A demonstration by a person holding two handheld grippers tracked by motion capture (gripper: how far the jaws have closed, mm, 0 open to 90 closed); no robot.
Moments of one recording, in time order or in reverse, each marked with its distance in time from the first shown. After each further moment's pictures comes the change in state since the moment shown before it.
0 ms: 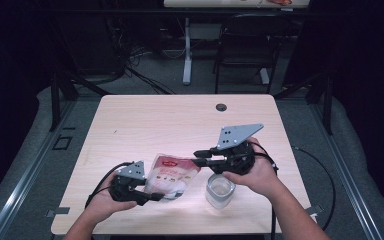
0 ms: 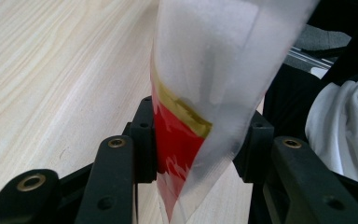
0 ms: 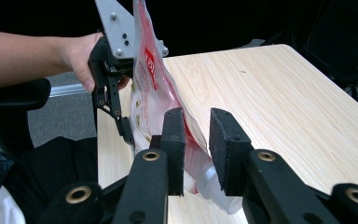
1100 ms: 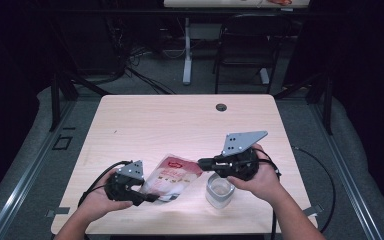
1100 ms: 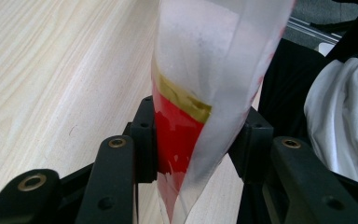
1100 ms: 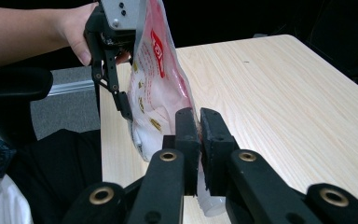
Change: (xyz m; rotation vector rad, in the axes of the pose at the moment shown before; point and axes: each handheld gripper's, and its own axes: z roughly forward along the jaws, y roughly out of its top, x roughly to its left) left arm -0.005 0.009 -0.012 0.105 0.018 0.009; right arm 0.002 -0.020 -0.002 0.002 0.007 0.019
